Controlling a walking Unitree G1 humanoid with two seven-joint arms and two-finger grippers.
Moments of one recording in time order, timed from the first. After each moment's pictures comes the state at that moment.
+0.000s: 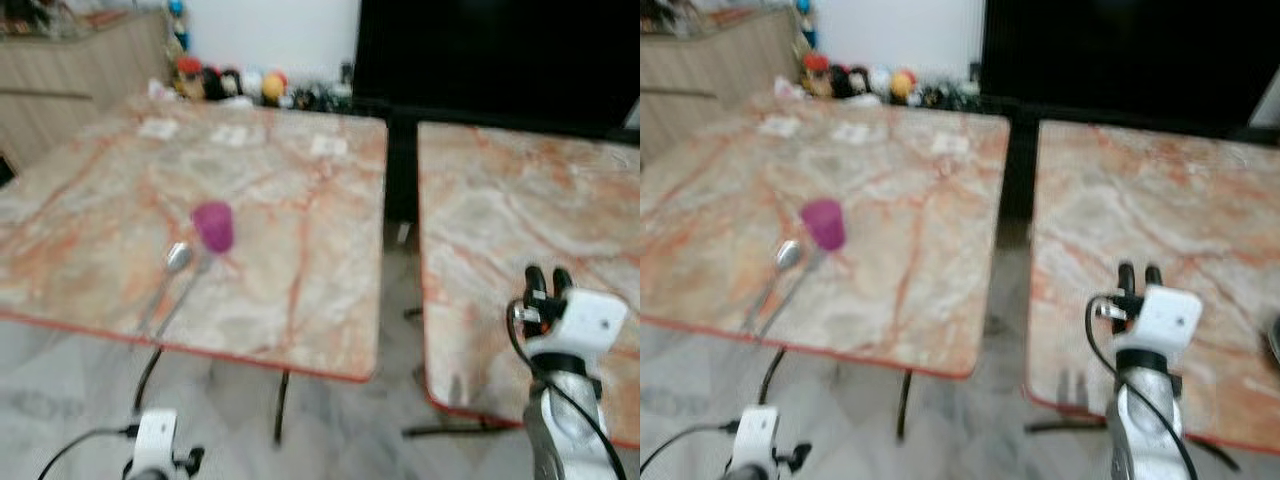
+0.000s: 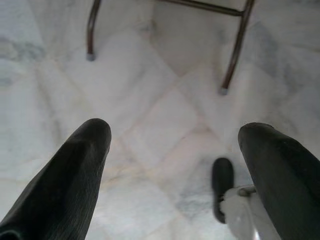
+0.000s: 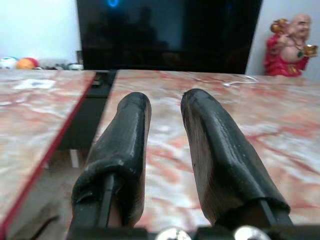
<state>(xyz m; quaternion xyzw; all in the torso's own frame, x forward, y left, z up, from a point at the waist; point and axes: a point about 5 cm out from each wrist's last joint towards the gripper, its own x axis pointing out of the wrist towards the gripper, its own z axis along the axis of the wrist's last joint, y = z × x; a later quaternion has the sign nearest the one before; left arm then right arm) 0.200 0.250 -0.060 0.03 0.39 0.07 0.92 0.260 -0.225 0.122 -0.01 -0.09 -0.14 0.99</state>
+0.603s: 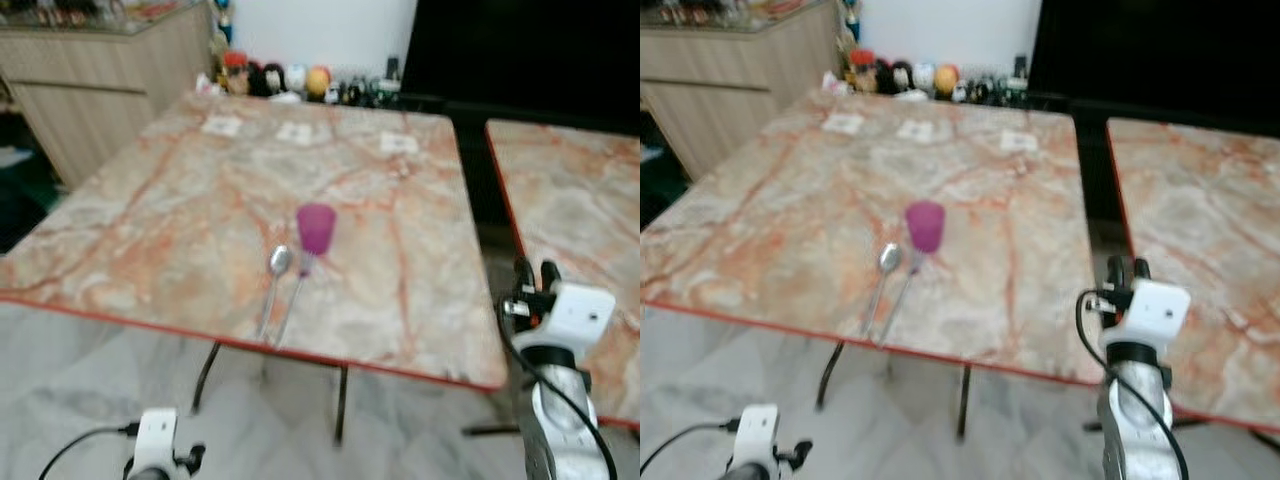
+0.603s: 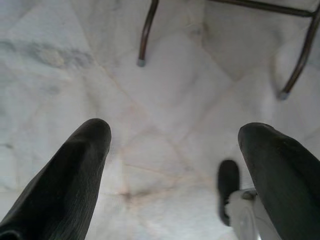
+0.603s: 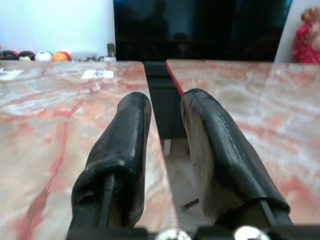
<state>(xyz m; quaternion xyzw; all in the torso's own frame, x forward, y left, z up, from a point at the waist) 0.202 0.241 -0.061 0.03 0.39 0.07 0.92 0.262 -0.223 0.119 -0.01 -0.08 -0.14 0.99</state>
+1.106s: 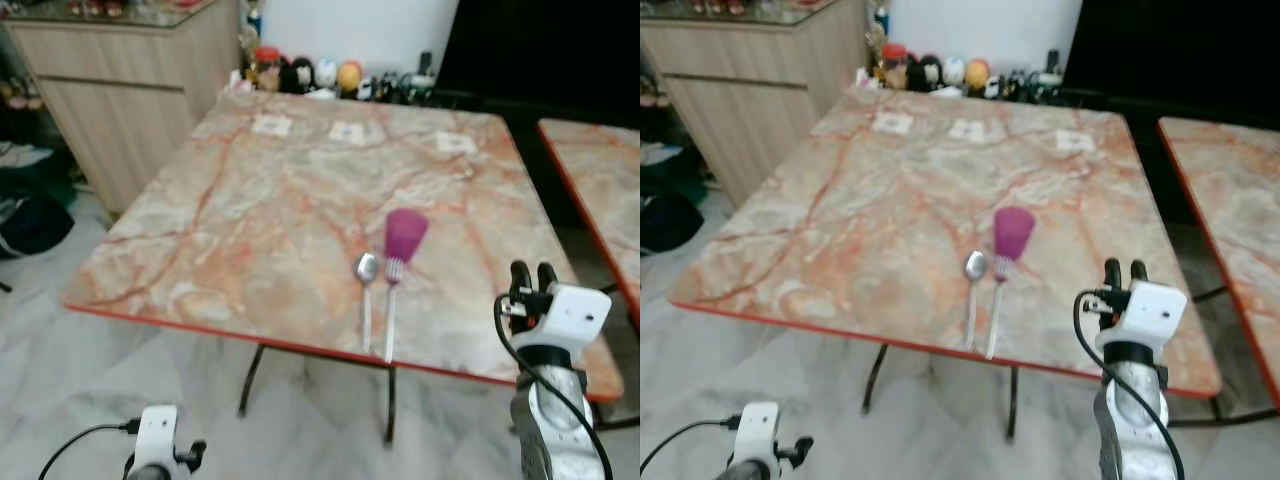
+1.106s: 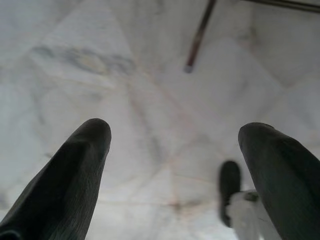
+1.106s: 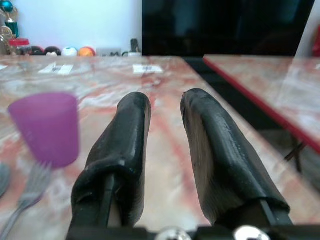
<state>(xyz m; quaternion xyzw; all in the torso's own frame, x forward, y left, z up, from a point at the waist) 0.203 0.245 -0.059 0.03 0.39 0.07 0.92 0.264 -0.217 0.118 0.00 -0.08 -0.13 0.99</state>
